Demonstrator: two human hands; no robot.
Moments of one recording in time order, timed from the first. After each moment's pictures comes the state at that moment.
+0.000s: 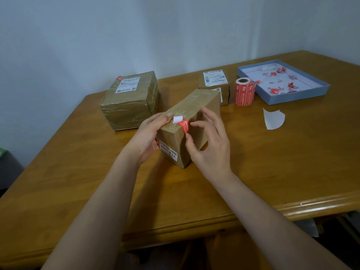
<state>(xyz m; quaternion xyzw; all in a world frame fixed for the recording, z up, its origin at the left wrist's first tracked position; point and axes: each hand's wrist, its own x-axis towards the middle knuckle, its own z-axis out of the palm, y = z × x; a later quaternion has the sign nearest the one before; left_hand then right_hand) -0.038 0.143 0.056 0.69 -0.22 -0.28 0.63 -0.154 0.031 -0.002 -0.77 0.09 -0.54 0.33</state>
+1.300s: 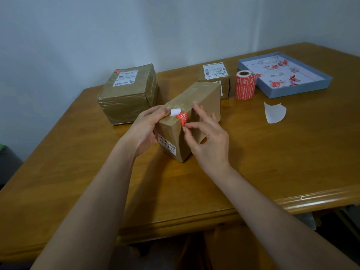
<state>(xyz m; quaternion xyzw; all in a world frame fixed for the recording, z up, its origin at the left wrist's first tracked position) -0.031 0.145 0.059 0.69 -0.22 -0.29 0.62 -0.151 0.034 -0.006 -0.78 0.07 -0.51 0.36</state>
